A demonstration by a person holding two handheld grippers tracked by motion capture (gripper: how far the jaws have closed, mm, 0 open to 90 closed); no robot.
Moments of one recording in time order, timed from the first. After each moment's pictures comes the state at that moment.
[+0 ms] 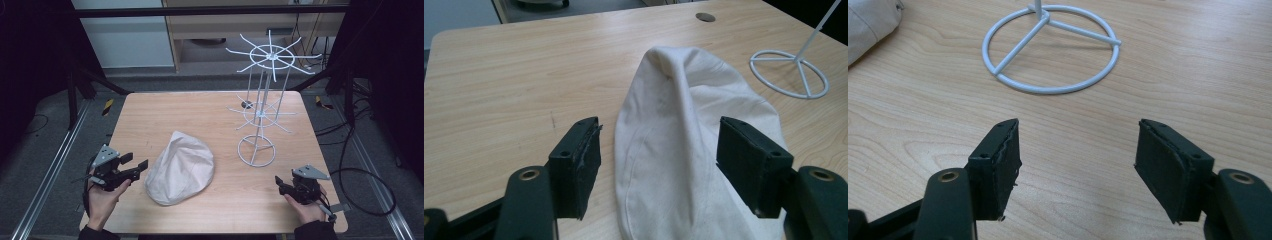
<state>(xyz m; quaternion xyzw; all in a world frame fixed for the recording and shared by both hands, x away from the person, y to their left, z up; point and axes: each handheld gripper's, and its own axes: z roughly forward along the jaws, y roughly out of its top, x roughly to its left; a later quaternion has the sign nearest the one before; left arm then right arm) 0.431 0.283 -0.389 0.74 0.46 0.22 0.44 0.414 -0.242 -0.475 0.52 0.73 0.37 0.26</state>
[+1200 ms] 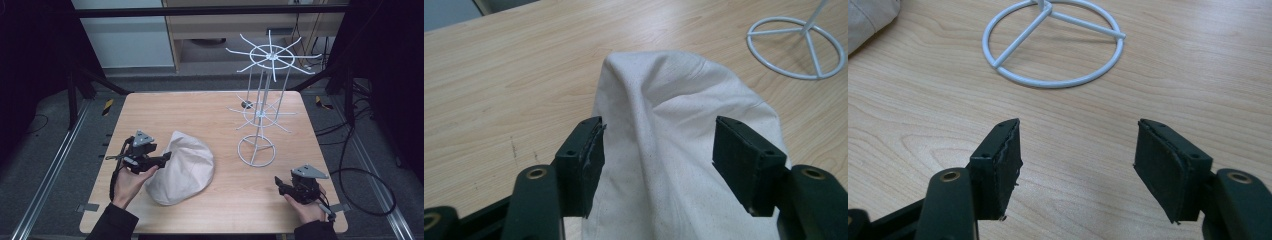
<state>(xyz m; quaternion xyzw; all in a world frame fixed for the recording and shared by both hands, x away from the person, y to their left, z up) 0.477 0.219 -0.387 0.79 0.44 0.21 0.37 0.417 -0.243 -0.479 0.51 0.74 0.36 0.25</state>
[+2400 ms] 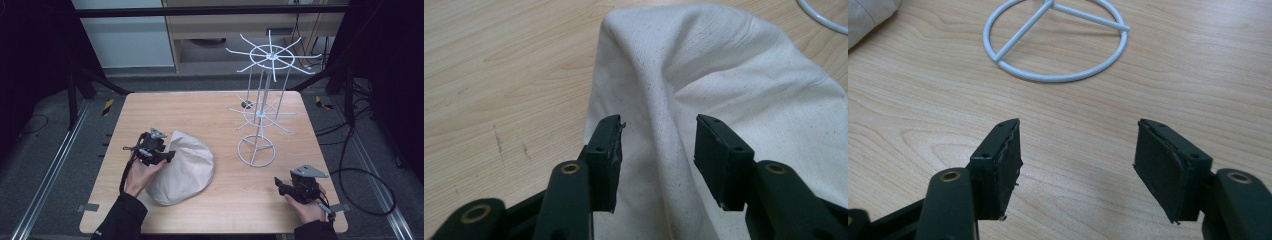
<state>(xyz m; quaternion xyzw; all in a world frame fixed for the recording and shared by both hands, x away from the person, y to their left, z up) 0.516 0.203 -0.416 0.82 0.45 0.19 0.29 0.419 -0.245 -0.481 0.51 0.74 0.36 0.24</state>
